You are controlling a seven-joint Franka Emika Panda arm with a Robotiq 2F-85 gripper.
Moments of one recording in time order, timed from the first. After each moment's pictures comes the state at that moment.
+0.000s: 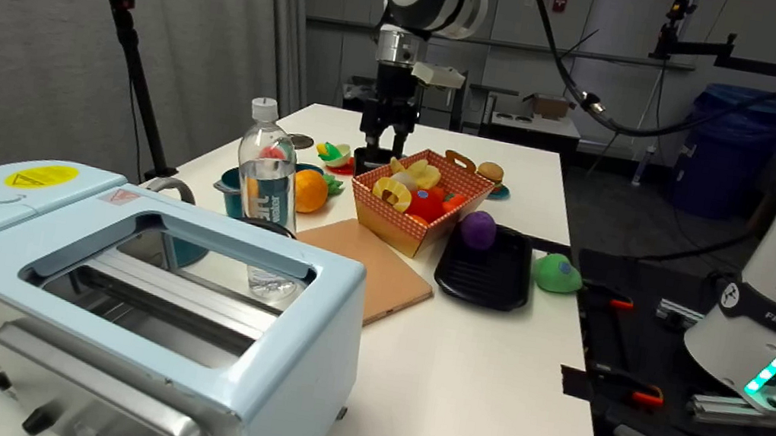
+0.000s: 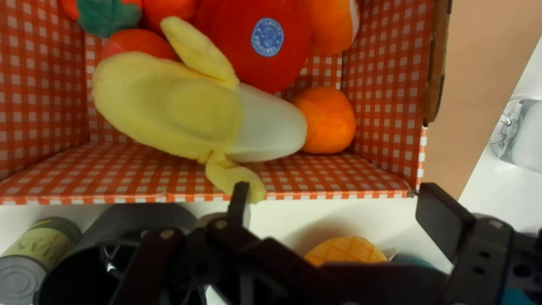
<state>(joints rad) -0.17 0.42 -0.08 -1.78 0.27 2.14 -0.13</state>
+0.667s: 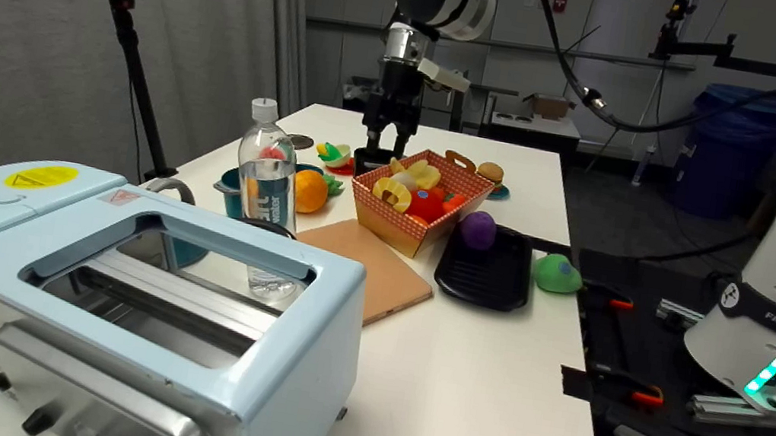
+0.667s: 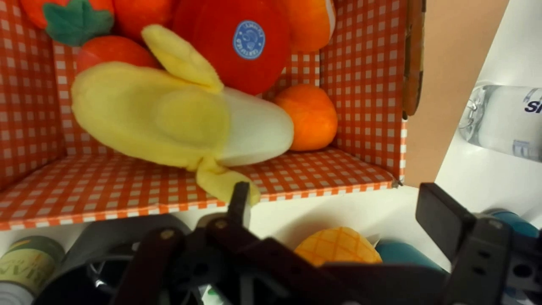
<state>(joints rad) -0.22 0.40 -0.07 -1.81 0.38 2.15 -0.19</state>
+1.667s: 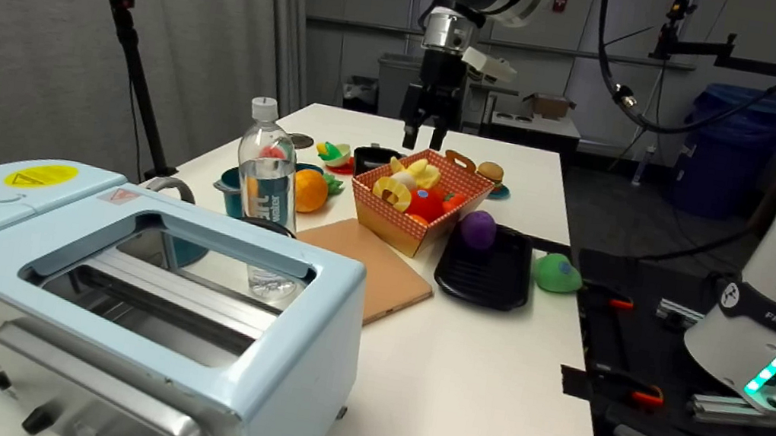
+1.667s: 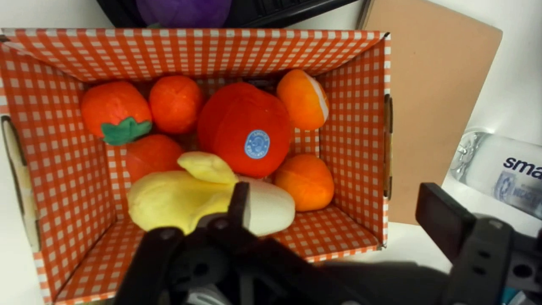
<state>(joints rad) -0.16 0.13 -0.10 -2.12 0.33 2.24 -0.12</state>
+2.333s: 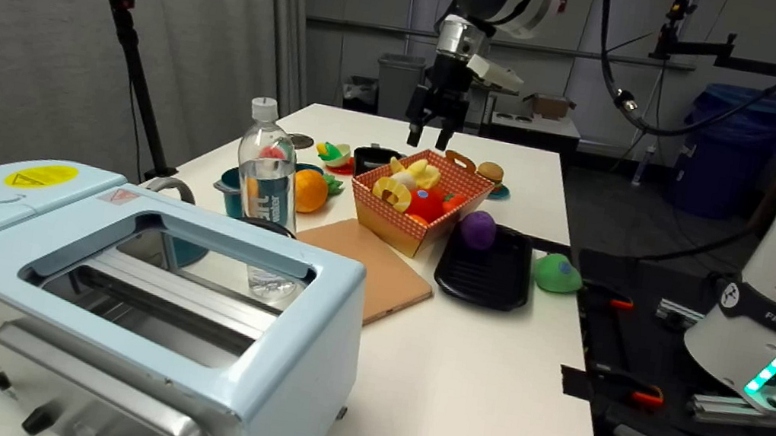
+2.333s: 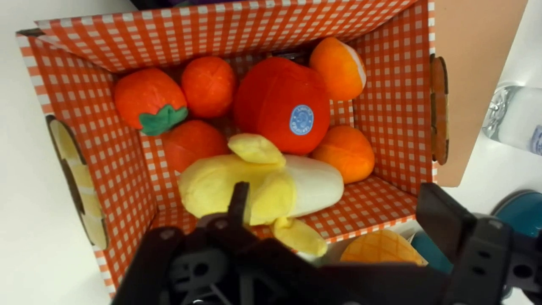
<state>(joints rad) -0.19 0.13 -0.14 -2.16 0.39 2.33 -0.14</state>
